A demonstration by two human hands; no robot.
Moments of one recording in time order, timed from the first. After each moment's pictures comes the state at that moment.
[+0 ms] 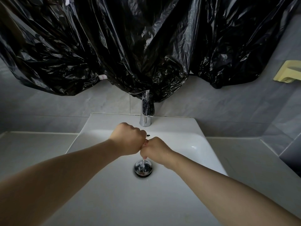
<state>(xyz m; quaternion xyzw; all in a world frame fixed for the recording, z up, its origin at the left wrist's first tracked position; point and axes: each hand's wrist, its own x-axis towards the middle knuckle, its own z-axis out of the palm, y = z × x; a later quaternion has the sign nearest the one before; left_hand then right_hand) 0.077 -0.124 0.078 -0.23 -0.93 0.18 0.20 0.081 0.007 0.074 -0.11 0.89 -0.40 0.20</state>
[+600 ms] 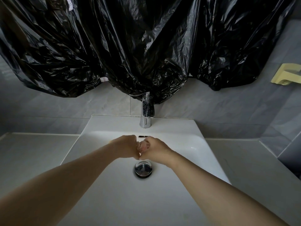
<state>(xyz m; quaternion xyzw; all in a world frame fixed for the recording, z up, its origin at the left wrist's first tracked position) 0.081 -0.122 0.073 0.02 -0.98 -0.12 -0.14 0.078 0.013 0.069 -0.15 0.89 -0.38 0.19</state>
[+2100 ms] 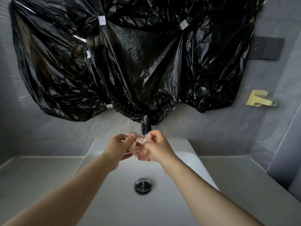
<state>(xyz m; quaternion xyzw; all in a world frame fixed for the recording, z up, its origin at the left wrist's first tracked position) 0.133 -0.128 0.129 0.12 -0.67 -0.73 0.06 0.126 0.013 0.137 -0.11 0.76 -0.64 0.03</state>
